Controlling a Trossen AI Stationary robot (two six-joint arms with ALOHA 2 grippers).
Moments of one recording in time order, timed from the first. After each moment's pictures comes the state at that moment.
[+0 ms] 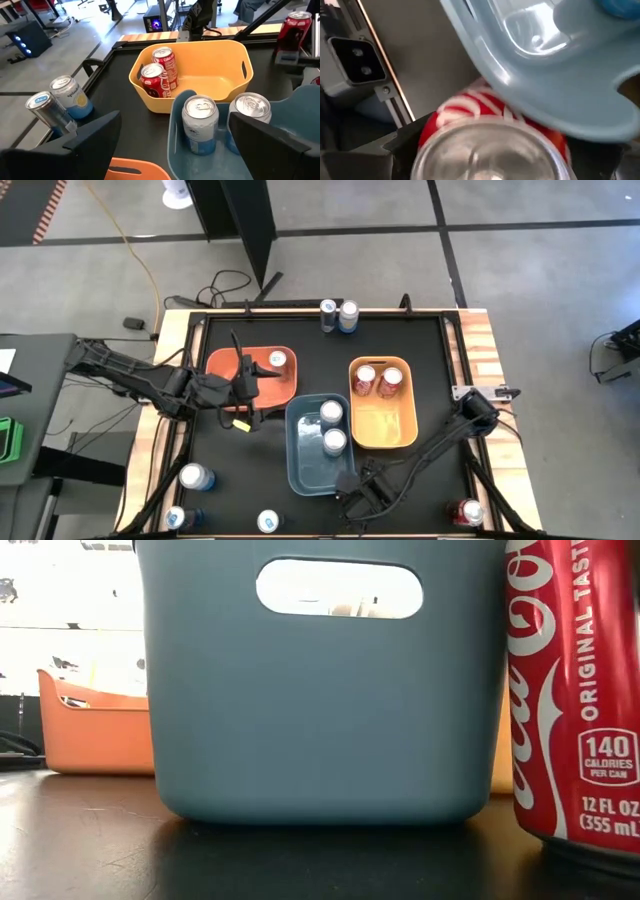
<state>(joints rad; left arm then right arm) -0.29 1.01 0.88 -0.23 -0.54 -0.02 0.64 2.10 1.76 -0.99 0.09 1.02</state>
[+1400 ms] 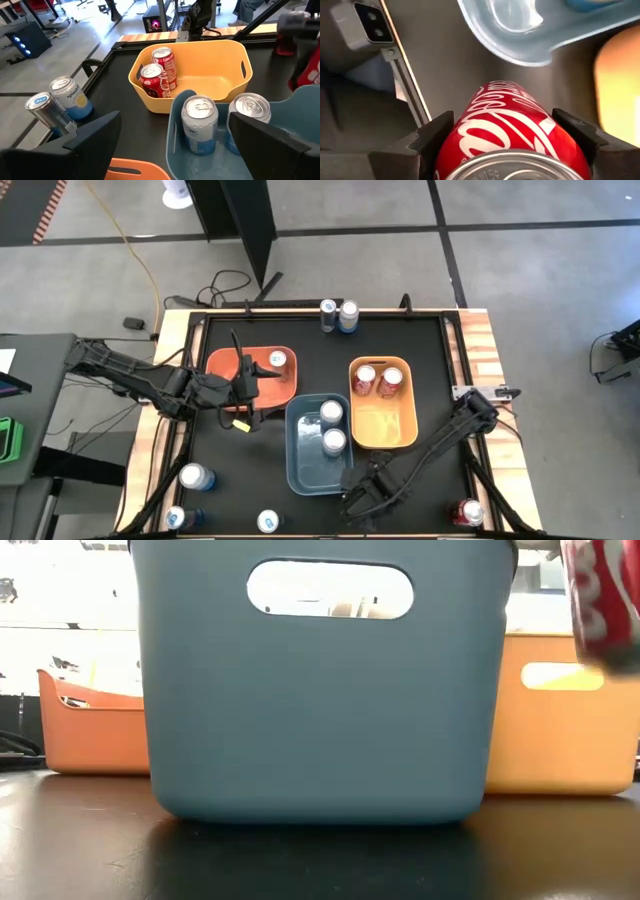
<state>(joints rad) -0.29 1.01 0.88 -0.23 -0.54 -0.02 0.63 2.10 2.04 -1.42 0.05 0.90</state>
